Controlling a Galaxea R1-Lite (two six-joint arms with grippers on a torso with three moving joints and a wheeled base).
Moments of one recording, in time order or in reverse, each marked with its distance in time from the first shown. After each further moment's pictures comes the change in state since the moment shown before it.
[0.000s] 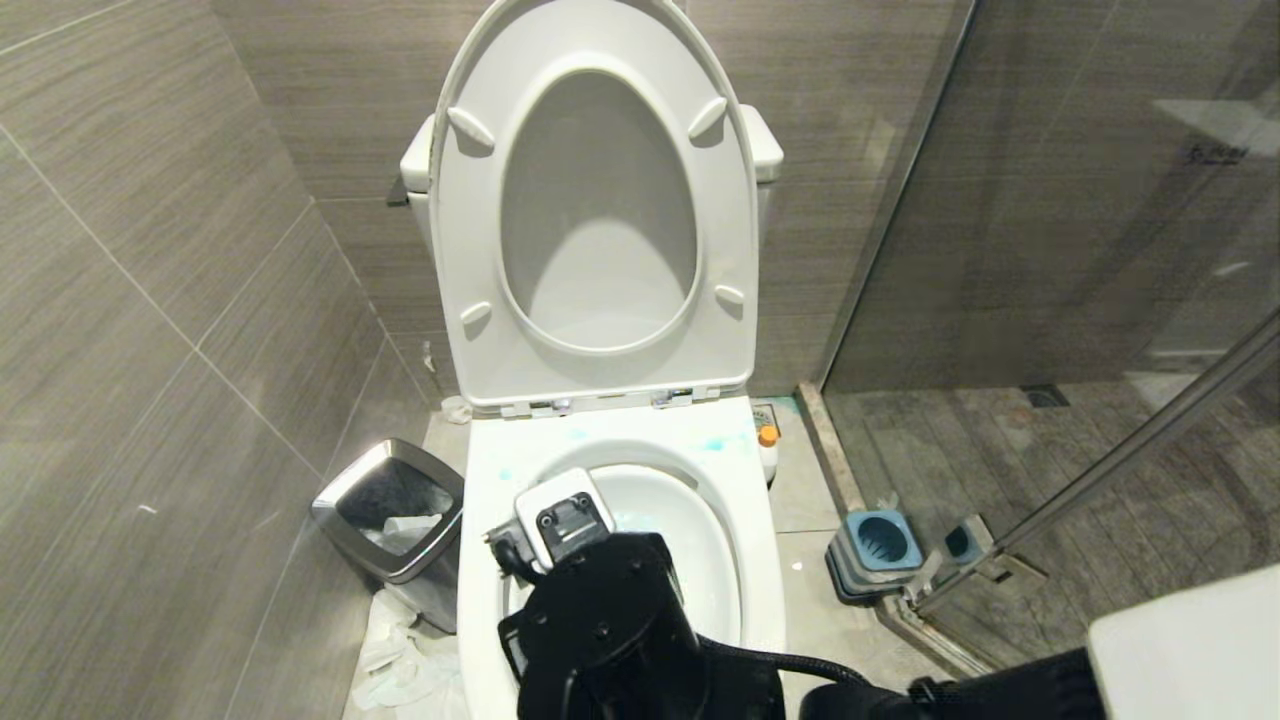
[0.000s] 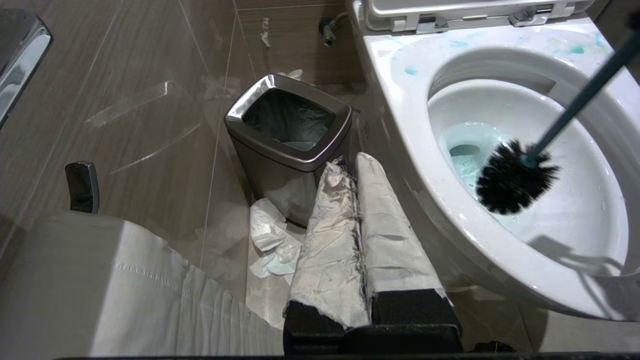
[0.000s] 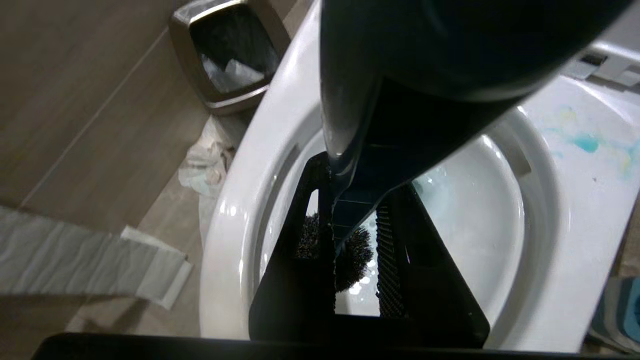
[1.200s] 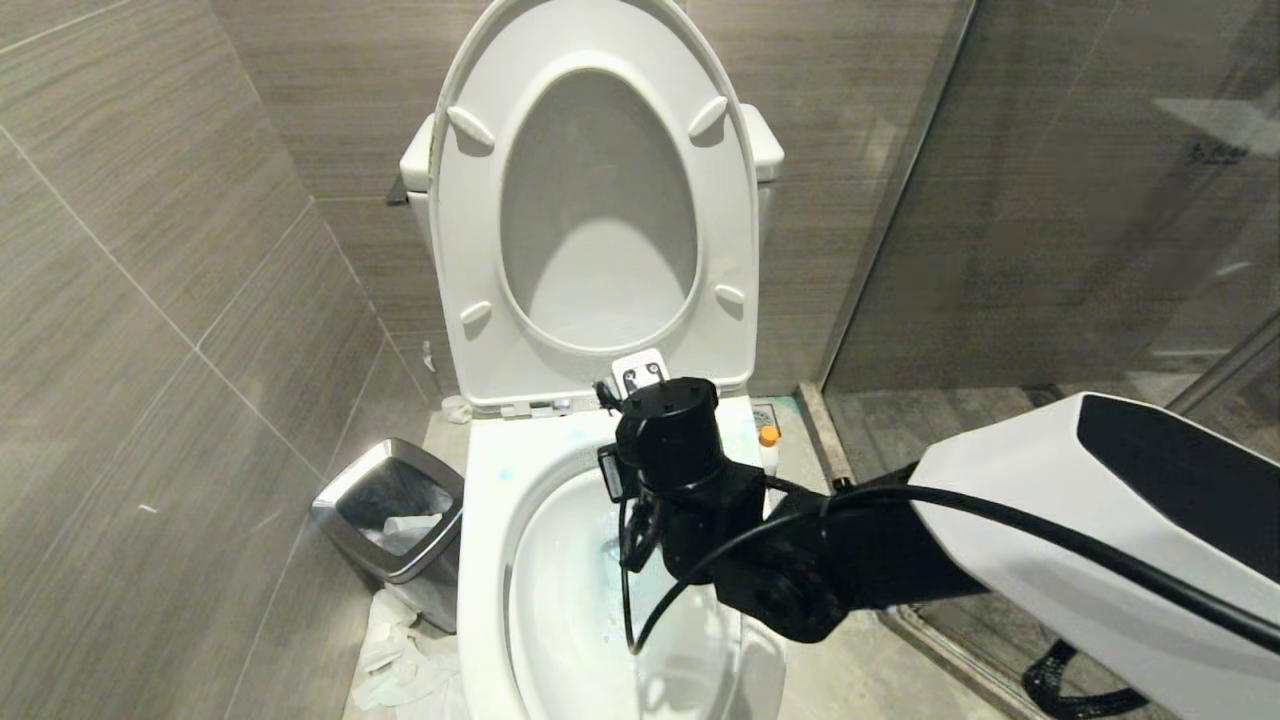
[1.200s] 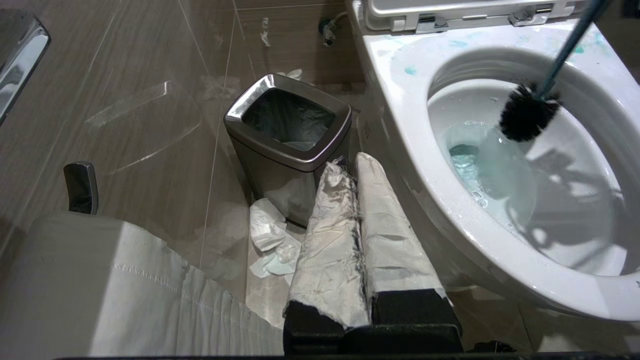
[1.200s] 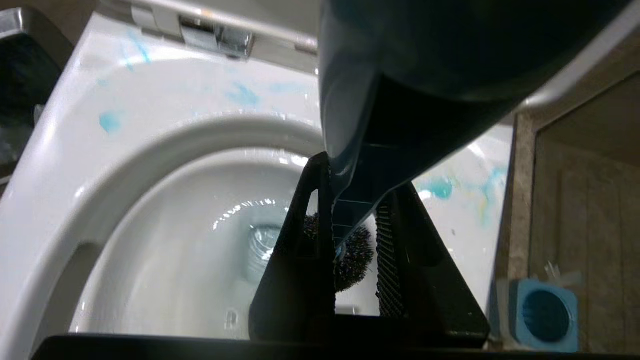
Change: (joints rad) left arm 0.000 0.000 0.000 0.000 0.000 0.000; right arm -0.303 0.164 -0.239 0.007 0.018 -0.133
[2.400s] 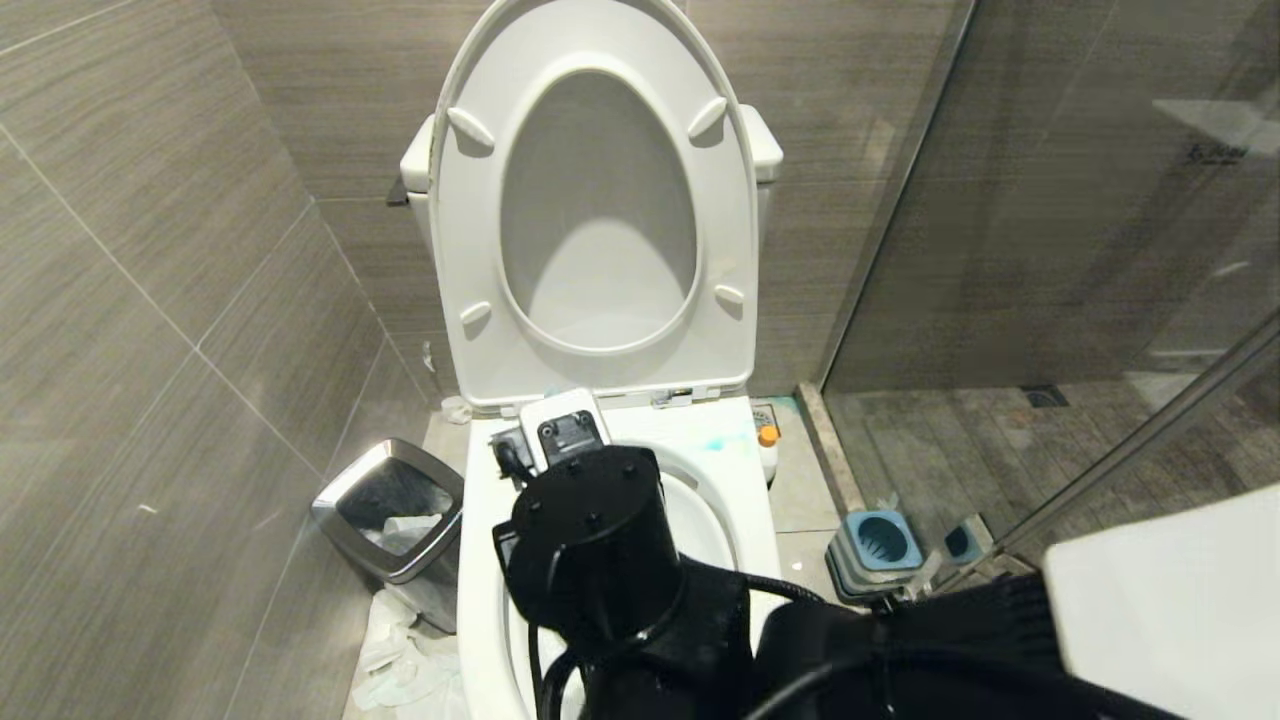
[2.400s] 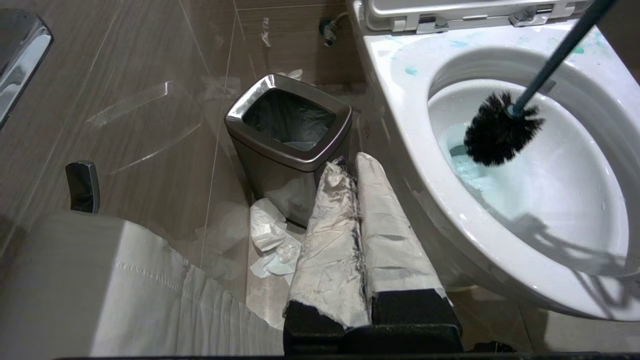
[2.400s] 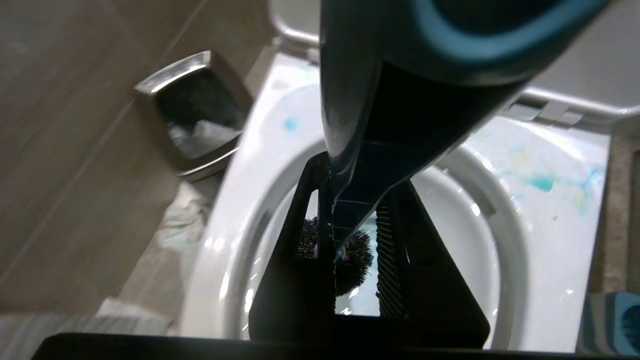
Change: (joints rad) left arm 0.001 0.000 0.000 0.000 0.000 0.000; right arm 0.241 -0.118 0.076 0.002 -0.063 0.115
